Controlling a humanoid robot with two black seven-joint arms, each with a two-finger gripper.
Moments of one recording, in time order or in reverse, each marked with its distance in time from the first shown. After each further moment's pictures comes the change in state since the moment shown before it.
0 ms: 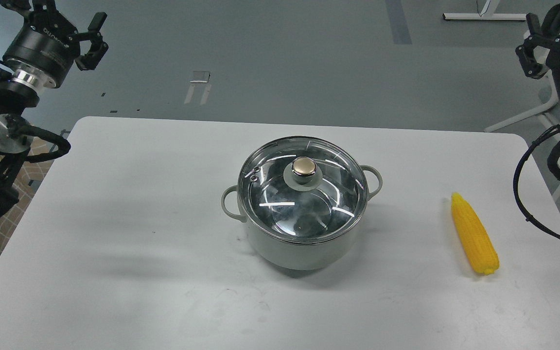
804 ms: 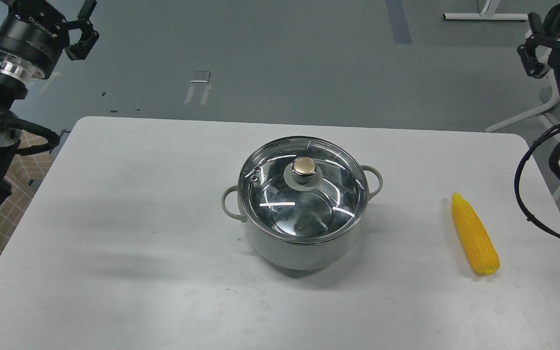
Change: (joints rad) left arm -0.024 0.009 -0.023 0.033 -0.015 -0.073 -0.003; right arm 0.003 -0.004 0.003 -0.003 0.001 -0.003 0.000
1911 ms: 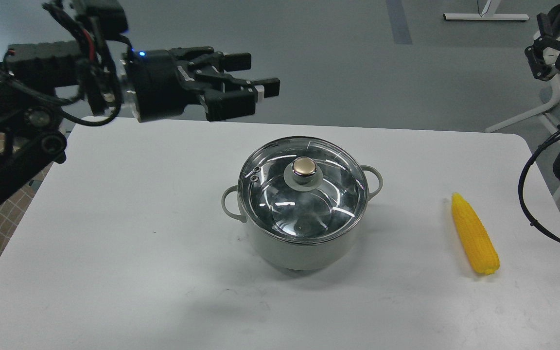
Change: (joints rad) left arm -0.133 0.113 0.314 -0.869 1.614 -0.023 -0.002; right arm -0.054 -0.007 0.023 0.032 0.002 0.005 0.013
